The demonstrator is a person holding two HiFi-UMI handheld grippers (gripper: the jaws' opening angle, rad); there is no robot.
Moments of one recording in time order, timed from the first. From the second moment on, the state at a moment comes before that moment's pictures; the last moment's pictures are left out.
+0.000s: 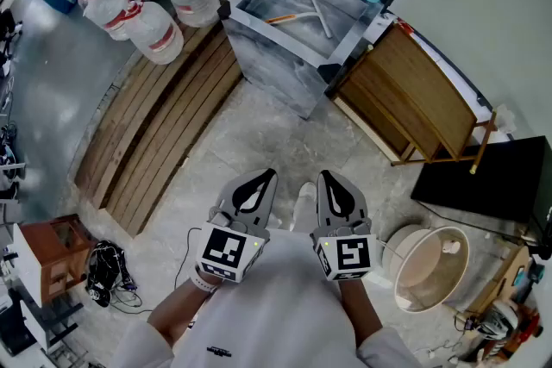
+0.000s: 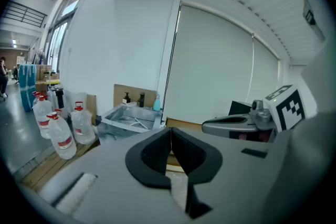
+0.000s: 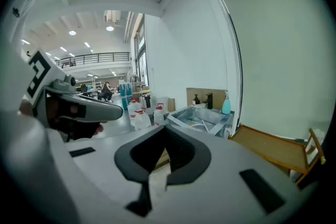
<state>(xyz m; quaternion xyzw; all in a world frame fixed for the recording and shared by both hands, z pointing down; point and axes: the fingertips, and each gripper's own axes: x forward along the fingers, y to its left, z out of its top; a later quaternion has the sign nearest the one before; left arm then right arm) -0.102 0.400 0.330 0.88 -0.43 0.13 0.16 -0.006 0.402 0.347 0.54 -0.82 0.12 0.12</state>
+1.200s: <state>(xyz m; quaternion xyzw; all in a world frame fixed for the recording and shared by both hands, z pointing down) -0.217 0.423 0.359 0.86 -0.44 0.14 0.19 -0.097 0.428 0.353 0.55 -0.82 0.14 0.09</state>
